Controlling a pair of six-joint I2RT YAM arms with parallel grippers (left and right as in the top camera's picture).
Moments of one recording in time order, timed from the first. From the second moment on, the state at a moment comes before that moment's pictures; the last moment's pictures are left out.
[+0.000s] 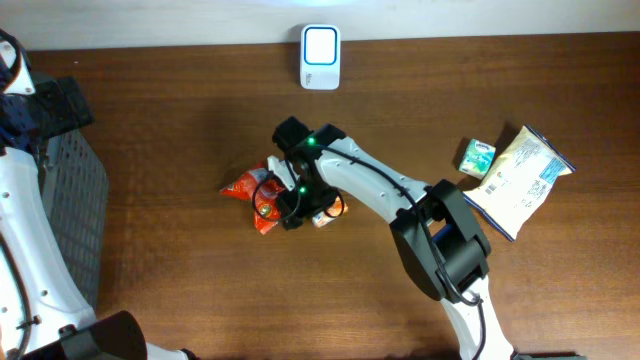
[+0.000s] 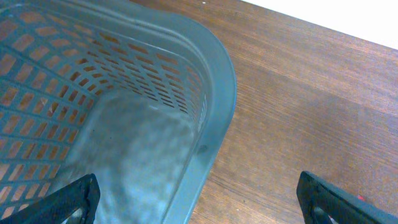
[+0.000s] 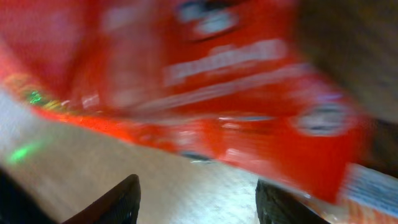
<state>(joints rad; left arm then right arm) 0.38 1.68 1.99 -1.19 -0.10 0.00 0.66 2.25 1.78 -1.04 -0.35 0.05</state>
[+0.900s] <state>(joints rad) 0.38 1.68 1.99 -1.19 -0.10 0.00 0.22 2.26 1.65 -1.11 -0.54 0.02</state>
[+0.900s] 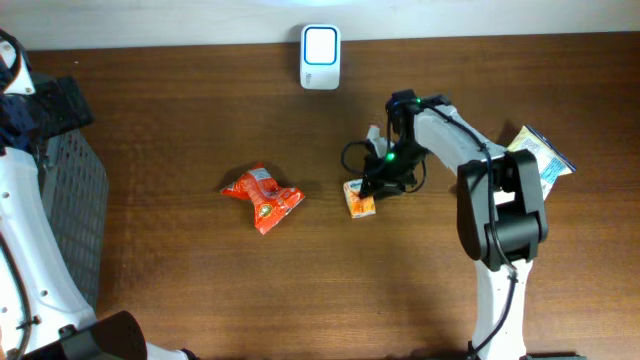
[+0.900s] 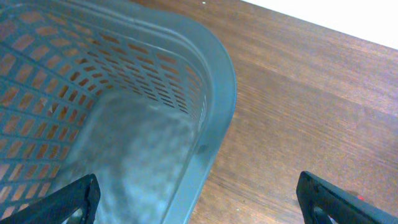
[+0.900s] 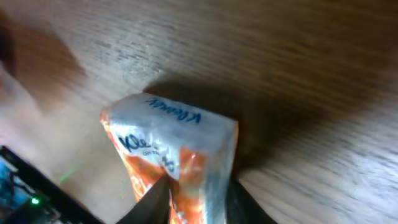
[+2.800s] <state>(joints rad) 0.38 1.68 1.99 -1.19 -0.10 0.00 0.49 2.59 2.36 -0.30 0.49 -0.92</state>
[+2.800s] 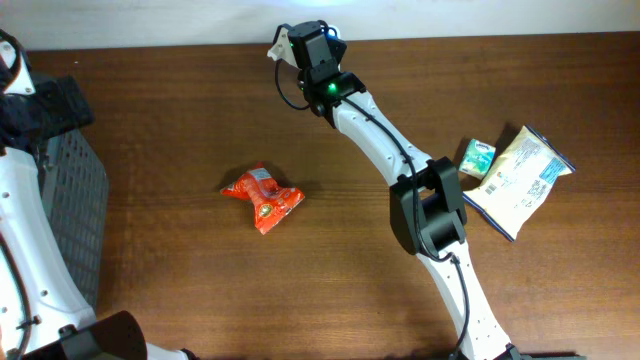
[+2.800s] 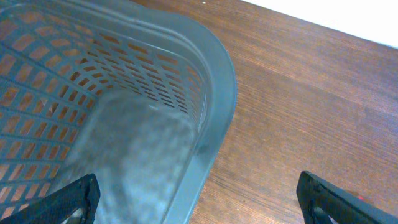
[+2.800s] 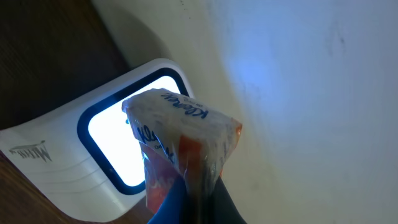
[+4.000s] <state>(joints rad) 0.38 1.68 1.99 -1.19 -0.10 0.00 -0.16 2.12 1.90 -1.36 0.02 0.19</state>
